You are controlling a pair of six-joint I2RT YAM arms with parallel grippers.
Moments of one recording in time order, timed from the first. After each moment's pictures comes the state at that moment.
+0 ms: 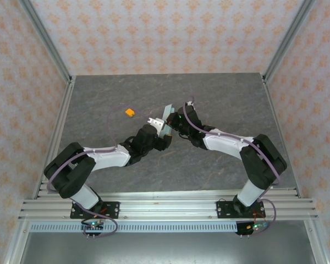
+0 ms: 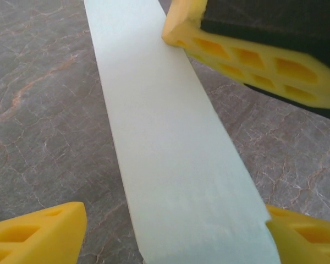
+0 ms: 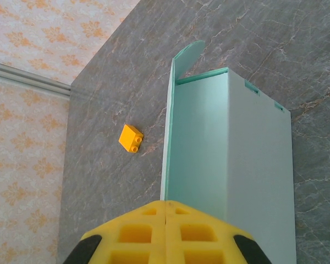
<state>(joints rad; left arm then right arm) -0.70 1.58 0.70 0.32 -0.19 -0.23 0.67 1.65 0.96 0.17 0.05 1.05</state>
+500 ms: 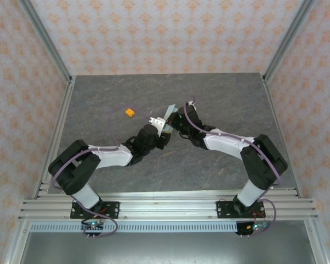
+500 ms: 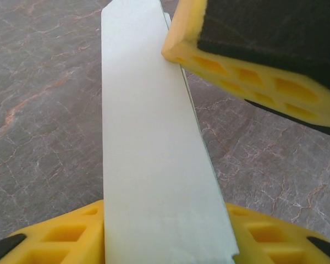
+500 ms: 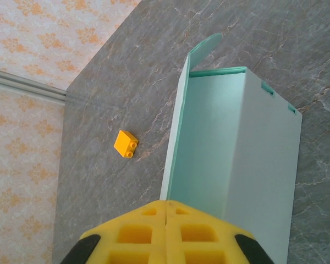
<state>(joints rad) -0.70 1.62 0.70 0.41 -0.19 -0.20 0.67 1.64 0.96 0.15 0.07 1.04</state>
